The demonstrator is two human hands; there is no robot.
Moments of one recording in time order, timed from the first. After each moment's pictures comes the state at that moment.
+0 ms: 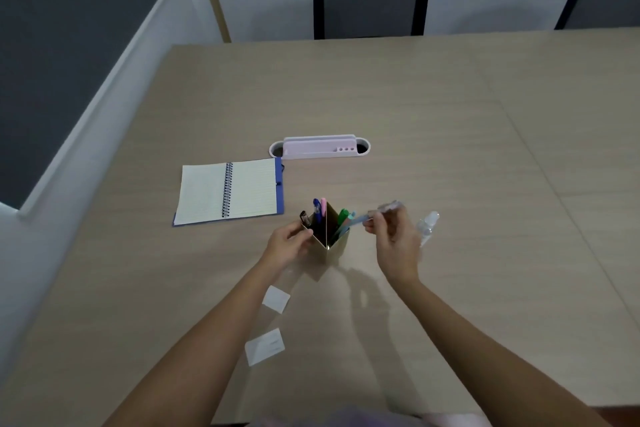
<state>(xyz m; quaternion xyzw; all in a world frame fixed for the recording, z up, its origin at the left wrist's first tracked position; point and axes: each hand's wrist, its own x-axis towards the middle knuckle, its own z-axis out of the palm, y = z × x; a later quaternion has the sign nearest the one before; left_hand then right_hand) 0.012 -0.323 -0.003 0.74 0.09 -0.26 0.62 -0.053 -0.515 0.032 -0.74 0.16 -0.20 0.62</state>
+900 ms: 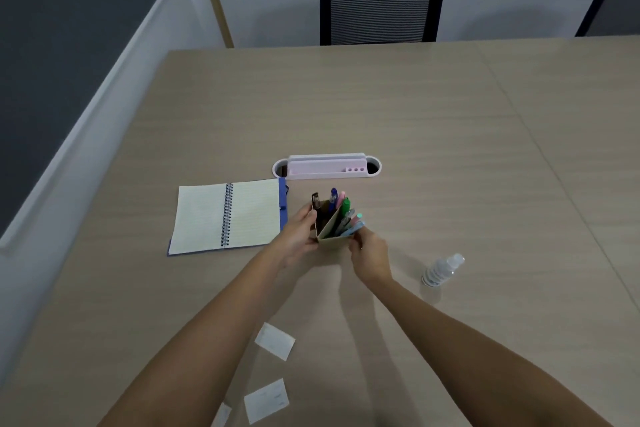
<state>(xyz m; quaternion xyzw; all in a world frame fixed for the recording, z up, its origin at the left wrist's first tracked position) 0.109 -0.349 0.003 0.67 0.10 -0.33 0.66 0.038 -0.491 -0.013 -0.88 0.18 -0.01 0.43</state>
